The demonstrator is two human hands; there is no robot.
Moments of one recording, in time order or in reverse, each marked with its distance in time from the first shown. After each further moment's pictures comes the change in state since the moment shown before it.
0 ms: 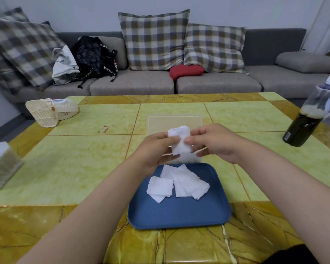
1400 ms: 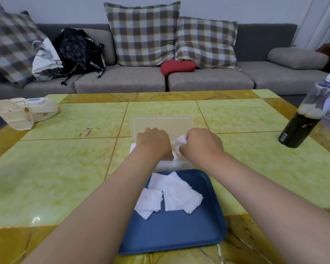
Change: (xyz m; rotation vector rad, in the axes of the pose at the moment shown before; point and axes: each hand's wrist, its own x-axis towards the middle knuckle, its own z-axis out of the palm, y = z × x) left_hand 0.091 0.002 0.025 1.744 0.169 -0.003; right_hand 0.051 0.021 0.016 -0.948 0.376 0.017
